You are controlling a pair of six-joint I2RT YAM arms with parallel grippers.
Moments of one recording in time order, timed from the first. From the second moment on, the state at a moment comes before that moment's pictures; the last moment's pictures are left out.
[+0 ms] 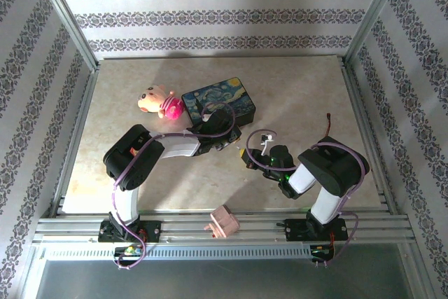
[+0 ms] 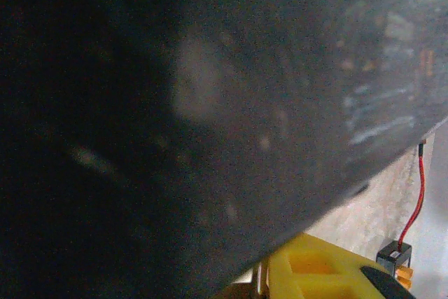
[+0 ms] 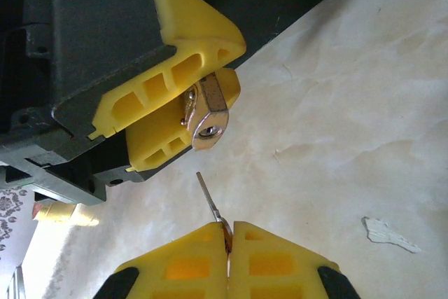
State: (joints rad) left arm -0.72 1.92 1.07 0.11 0.03 -1.21; right arm 0.57 1.74 0.20 1.17 -0.24 0.87
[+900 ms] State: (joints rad) left arm -0.72 1.94 1.09 0.13 0.03 -1.22; right arm 0.57 1.78 0.22 1.20 -0.17 0.89
